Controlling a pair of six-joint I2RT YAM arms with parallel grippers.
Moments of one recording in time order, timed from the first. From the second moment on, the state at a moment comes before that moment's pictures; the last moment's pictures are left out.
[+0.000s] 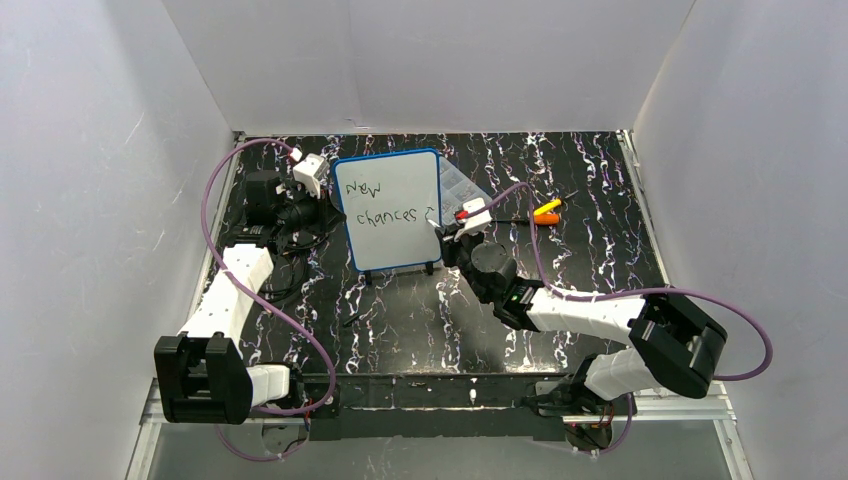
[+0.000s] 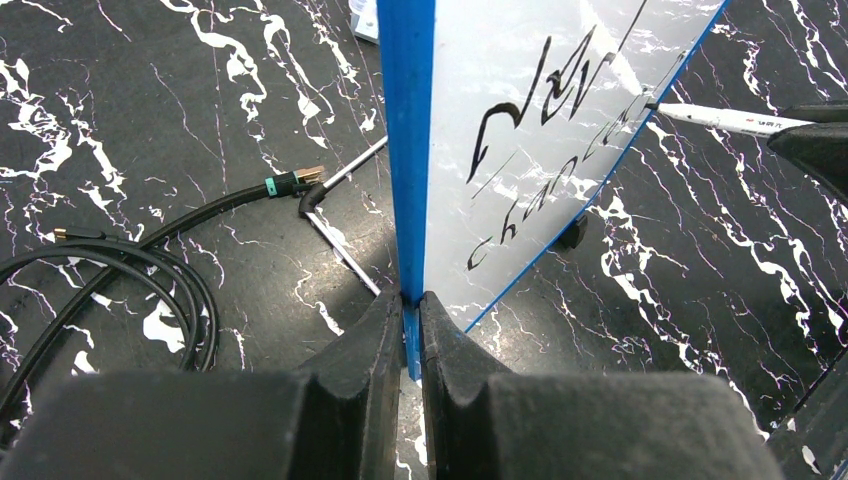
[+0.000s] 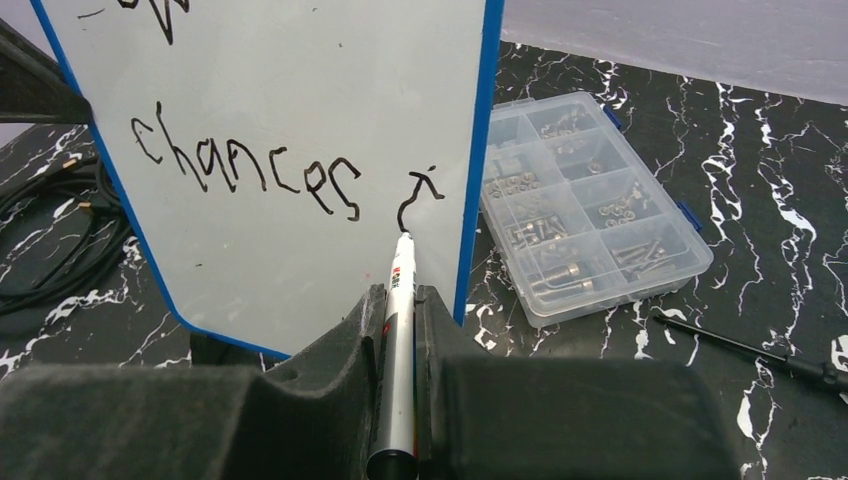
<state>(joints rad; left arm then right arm) -0.04 1.23 0.92 -0.27 0.61 0.10 1.00 1.37 0.64 0.67 0.51 0.13</state>
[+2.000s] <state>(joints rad) -0.04 1.23 0.92 -0.27 0.61 0.10 1.00 1.35 0.61 0.64 0.59 0.07</state>
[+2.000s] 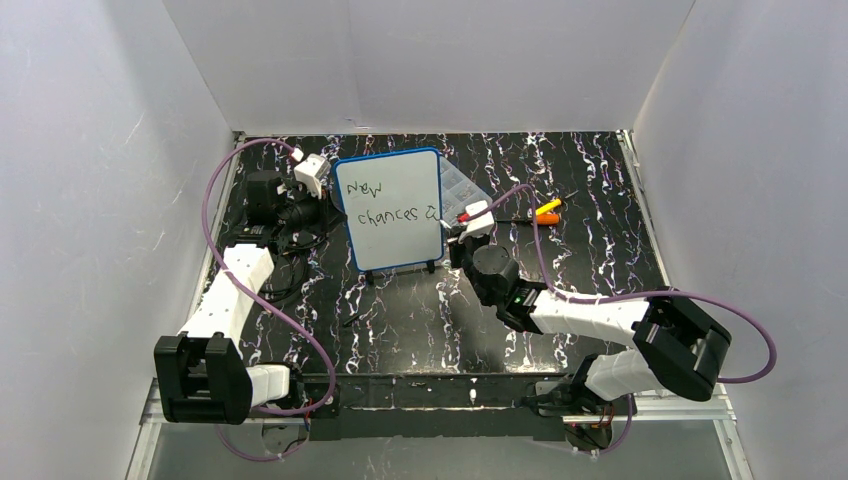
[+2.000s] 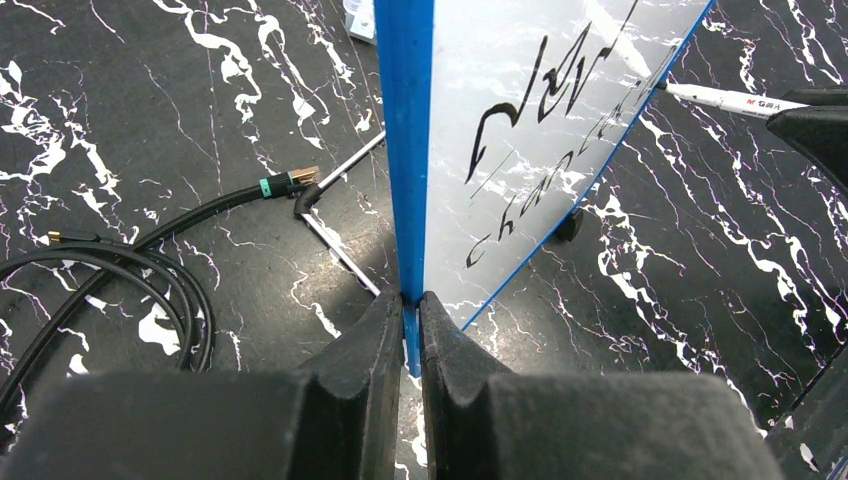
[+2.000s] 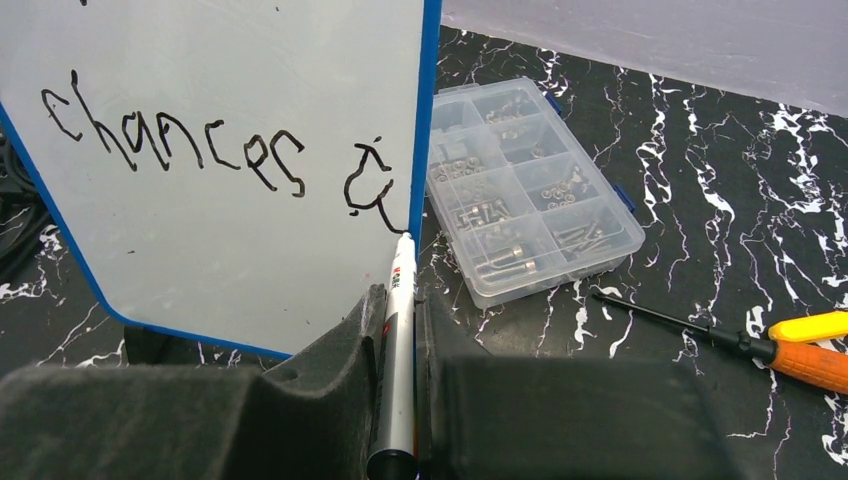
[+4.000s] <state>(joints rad) -0.04 1.23 0.92 -0.26 0.61 0.08 1.12 1.45 0.75 0.59 0.29 0.12</state>
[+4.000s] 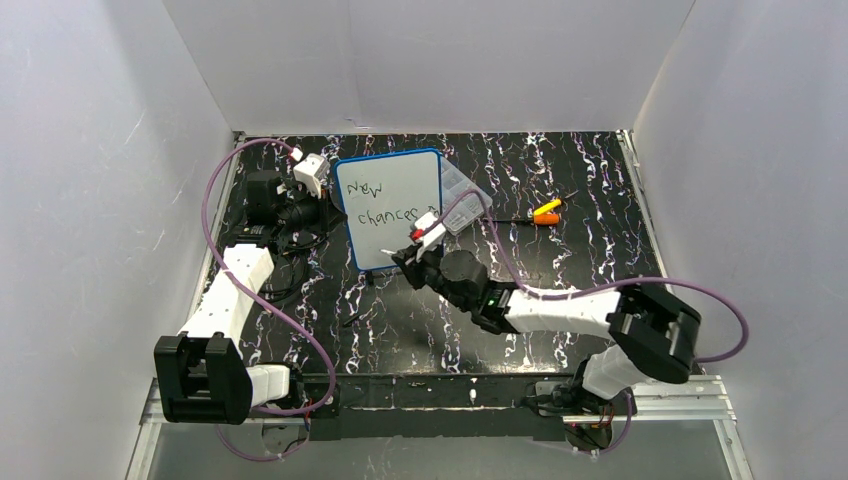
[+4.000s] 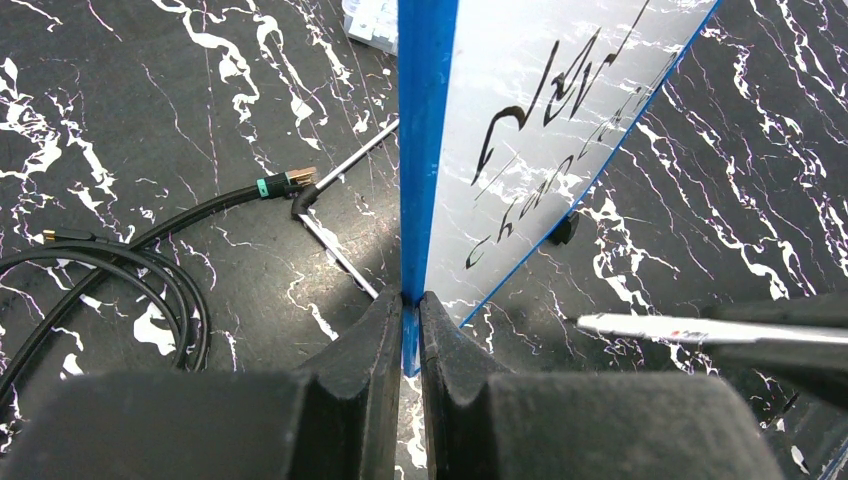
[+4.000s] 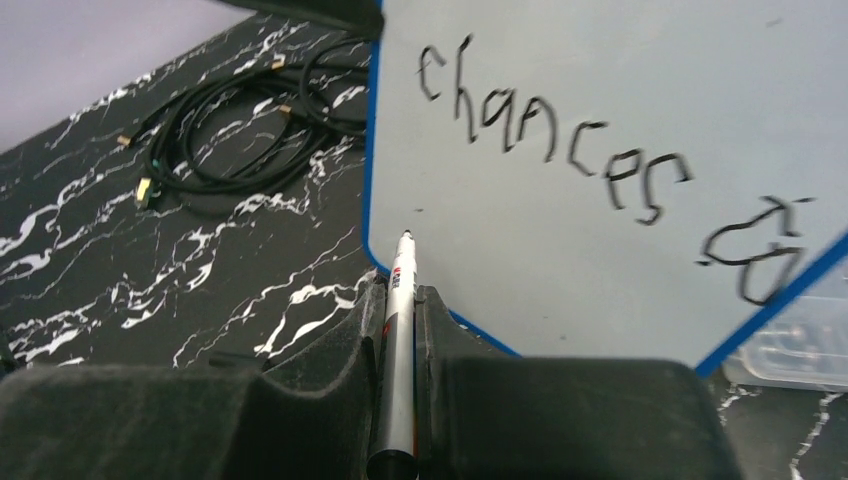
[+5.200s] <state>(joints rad) -0.04 1.23 0.92 -0.26 0.61 0.08 1.15 1.72 0.85 0.81 0.43 0.07</state>
